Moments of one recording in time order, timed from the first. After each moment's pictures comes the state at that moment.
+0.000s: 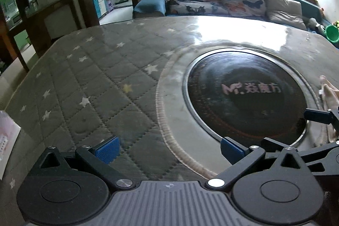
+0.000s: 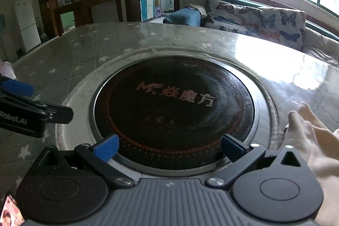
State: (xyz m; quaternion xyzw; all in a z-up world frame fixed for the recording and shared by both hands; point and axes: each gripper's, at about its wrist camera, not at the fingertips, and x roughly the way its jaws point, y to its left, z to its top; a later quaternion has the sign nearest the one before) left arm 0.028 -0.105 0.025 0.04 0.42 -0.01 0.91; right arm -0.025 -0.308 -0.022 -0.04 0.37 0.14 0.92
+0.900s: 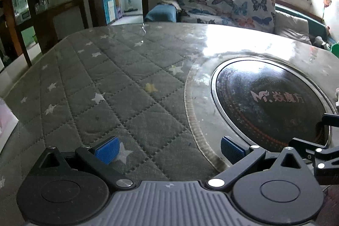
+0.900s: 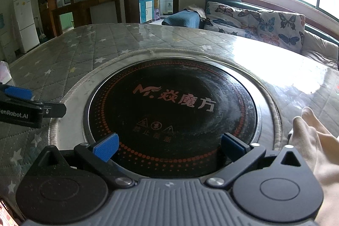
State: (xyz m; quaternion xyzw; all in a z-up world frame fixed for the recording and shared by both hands) left arm 0.027 -0.066 0.002 0.01 0.37 0.00 0.93; right arm -0.014 -0.307 -0.025 -0.05 0.35 0.14 0.92
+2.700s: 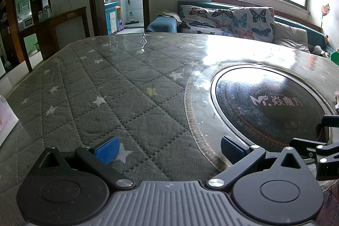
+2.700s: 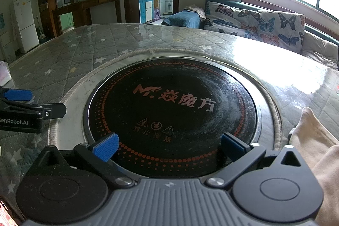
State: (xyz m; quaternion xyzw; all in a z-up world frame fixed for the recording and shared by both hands) left arm 0.017 -0.064 -0.005 0.01 0.34 0.00 0.94; right arm -0.015 -0.304 -0.025 -0.05 0.35 0.14 0.92
